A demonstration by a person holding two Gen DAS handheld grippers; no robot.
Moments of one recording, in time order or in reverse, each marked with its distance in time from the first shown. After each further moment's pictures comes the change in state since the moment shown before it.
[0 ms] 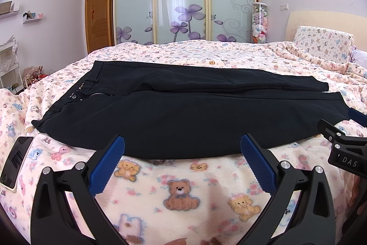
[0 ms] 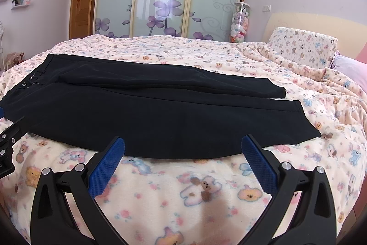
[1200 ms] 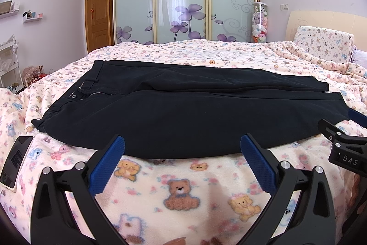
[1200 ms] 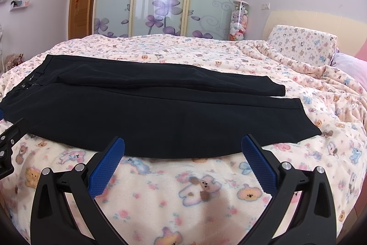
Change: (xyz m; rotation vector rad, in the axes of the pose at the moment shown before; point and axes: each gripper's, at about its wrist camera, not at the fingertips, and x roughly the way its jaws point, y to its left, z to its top) left arm 0.000 0.000 0.000 -0.001 0.001 0.000; right arm 0.000 -0.003 -0.006 0.011 0.006 0.003
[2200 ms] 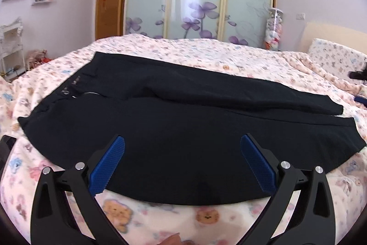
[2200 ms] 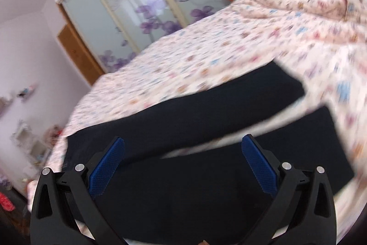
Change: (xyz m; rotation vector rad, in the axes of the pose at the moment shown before) left arm 0.060 0.016 0.033 -0.113 0.027 0.015; right arm 0.143 -0.208 0.139 0.436 0.184 0.266
